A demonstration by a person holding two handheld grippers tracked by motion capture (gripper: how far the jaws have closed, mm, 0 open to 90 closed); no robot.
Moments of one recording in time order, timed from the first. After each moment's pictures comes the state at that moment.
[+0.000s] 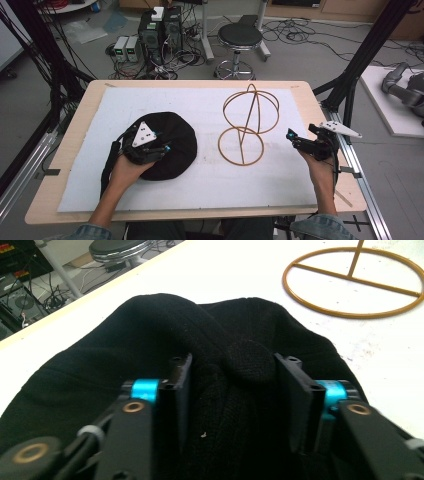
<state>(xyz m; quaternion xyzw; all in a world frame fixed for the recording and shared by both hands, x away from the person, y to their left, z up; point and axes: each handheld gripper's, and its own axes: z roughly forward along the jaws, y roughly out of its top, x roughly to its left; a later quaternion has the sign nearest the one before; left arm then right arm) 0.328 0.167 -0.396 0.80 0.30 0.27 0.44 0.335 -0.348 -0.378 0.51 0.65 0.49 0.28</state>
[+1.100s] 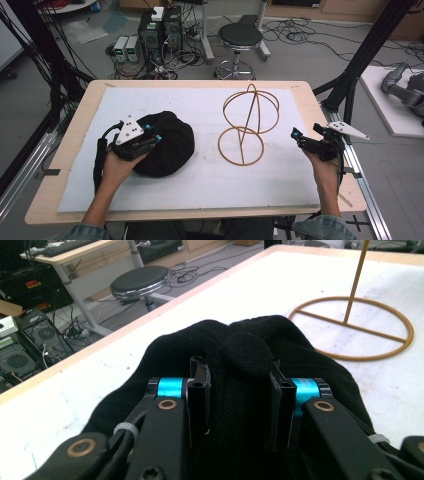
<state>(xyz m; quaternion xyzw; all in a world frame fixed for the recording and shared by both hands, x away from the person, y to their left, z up) 0.321 0.186 -0.362 0.76 0.29 0.30 0.49 0.330 -0.358 -0.372 0.51 0.64 0.50 0.29</state>
